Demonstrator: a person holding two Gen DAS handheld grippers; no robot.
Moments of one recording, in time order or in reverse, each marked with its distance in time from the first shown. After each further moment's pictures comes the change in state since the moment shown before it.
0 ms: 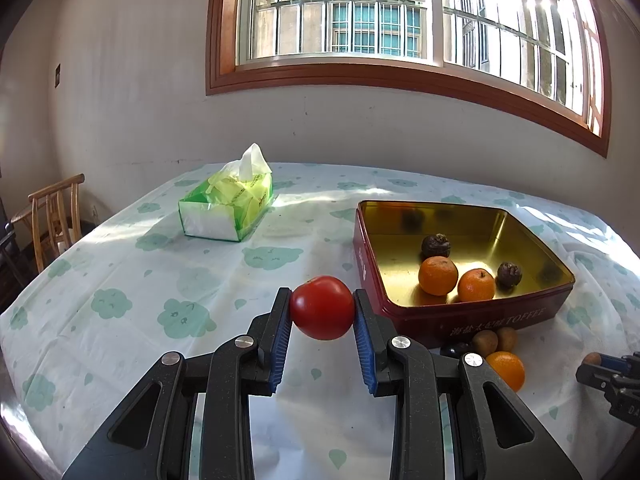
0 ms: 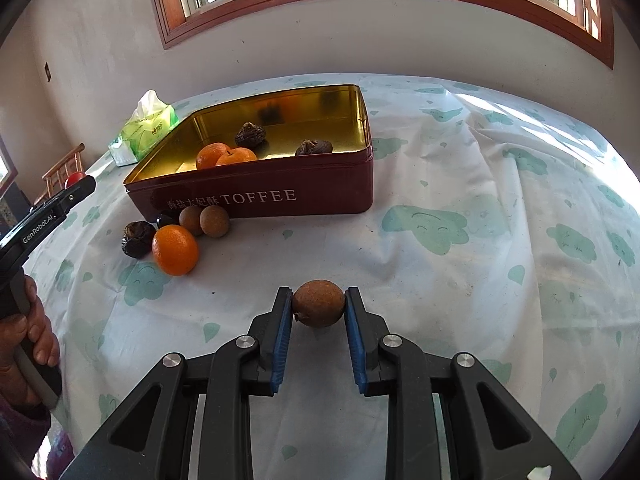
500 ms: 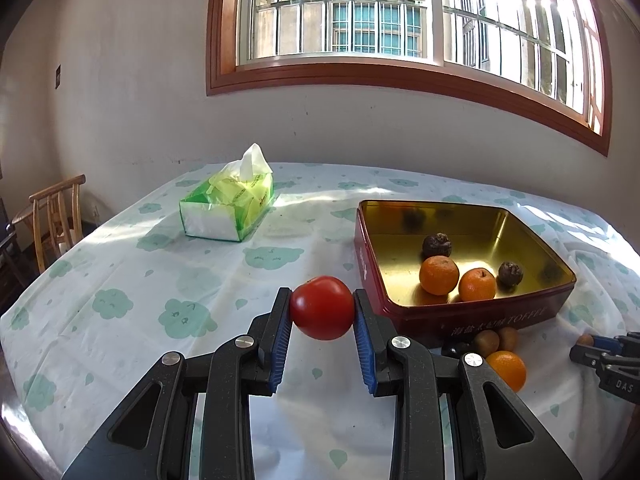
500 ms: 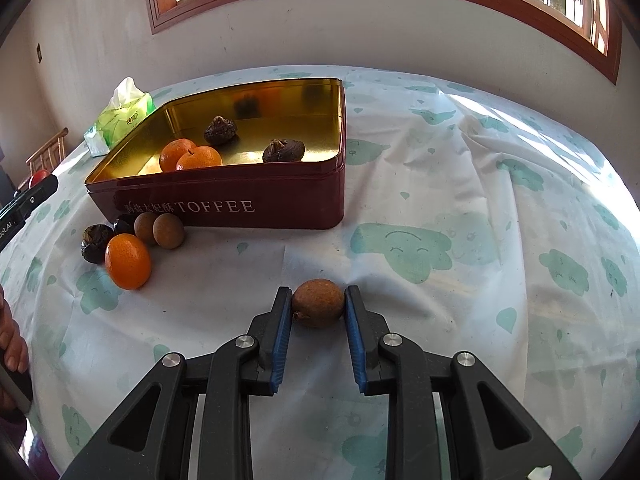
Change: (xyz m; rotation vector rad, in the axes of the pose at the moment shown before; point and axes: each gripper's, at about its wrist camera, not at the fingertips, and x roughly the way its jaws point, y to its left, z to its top) left arm -0.001 0.000 0.000 0.001 0.002 0.003; right arm 0.027 -0.018 0.018 -0.040 0.045 -0.081
